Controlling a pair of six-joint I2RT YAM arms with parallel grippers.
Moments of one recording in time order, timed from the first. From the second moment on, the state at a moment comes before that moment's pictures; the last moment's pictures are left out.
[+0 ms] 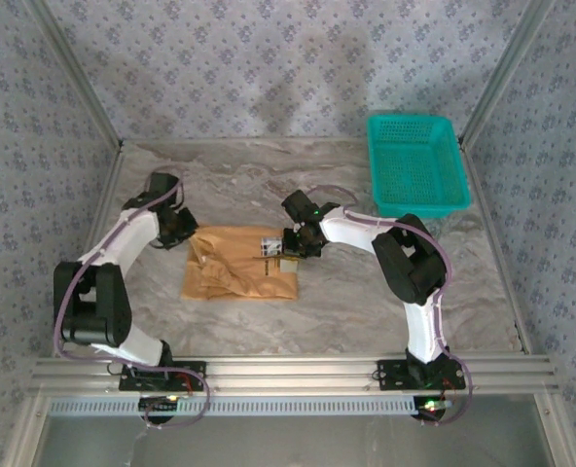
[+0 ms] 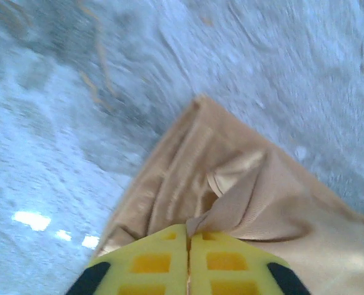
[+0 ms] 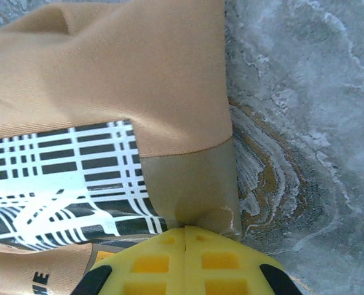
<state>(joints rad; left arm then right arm) -0.08 1.52 1.06 -0.71 0.03 -0.66 0.69 2.00 1.35 -0.55 -0.18 0.72</state>
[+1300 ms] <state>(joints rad) -0.22 1.13 0.59 -0.68 0.18 -0.75 0.65 2.03 1.39 -0.58 -0.21 0.76</state>
